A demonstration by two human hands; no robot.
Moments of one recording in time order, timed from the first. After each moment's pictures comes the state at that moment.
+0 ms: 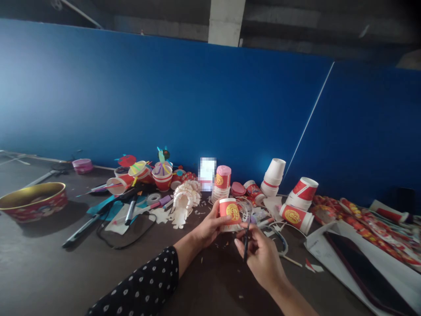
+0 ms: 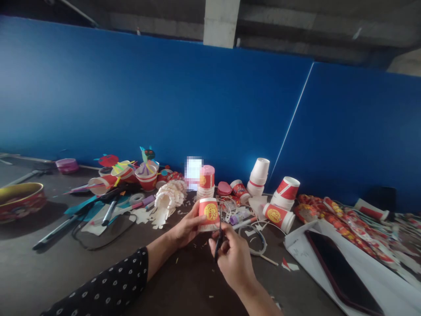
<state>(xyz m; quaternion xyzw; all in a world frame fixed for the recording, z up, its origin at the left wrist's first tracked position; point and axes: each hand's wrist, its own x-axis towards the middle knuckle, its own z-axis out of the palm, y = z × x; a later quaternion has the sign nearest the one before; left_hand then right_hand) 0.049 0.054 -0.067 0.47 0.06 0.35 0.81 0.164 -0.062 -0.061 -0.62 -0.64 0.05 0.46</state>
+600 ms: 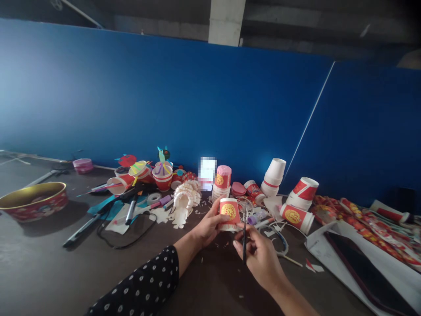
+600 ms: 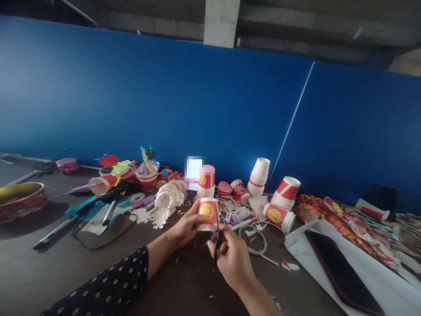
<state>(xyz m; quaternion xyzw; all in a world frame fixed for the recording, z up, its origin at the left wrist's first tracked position) 0.047 0.053 -0.061 0.45 0.09 0.36 0.81 0.164 -0.061 -0.063 -0.60 -0.65 0.10 0.46</state>
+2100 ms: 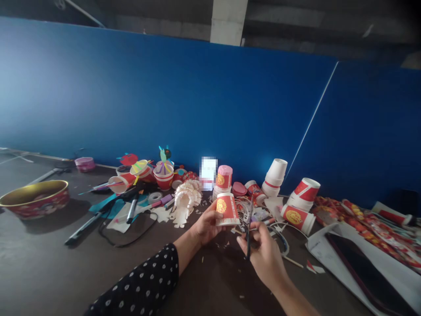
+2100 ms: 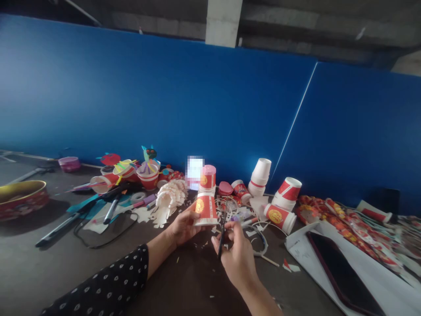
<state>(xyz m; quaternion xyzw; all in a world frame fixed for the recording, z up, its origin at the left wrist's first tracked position) 0.042 0.064 -0.069 0.42 0.04 0.35 0.84 0.170 -0.060 -0.064 -0.65 -0.58 0.09 0.48</state>
